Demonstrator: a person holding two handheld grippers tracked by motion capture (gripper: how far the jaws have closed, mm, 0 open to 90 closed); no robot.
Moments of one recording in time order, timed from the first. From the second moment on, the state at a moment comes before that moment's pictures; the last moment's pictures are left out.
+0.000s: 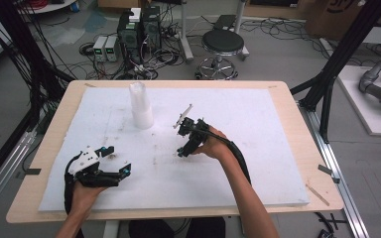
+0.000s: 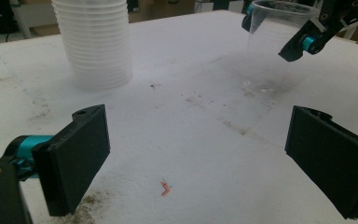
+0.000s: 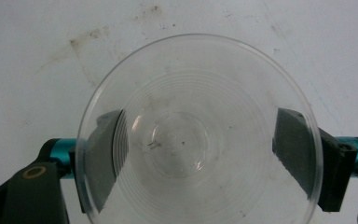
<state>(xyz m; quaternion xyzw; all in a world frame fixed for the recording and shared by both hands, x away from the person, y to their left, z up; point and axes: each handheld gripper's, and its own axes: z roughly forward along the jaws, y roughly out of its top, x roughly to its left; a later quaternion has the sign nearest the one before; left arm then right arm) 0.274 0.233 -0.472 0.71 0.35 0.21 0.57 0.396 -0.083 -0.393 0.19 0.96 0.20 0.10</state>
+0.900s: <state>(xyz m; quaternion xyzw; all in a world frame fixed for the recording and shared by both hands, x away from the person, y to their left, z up) 0.274 0.233 -0.472 0.71 0.35 0.21 0.57 0.364 -0.126 -0.398 0.22 0.93 0.29 0.10</state>
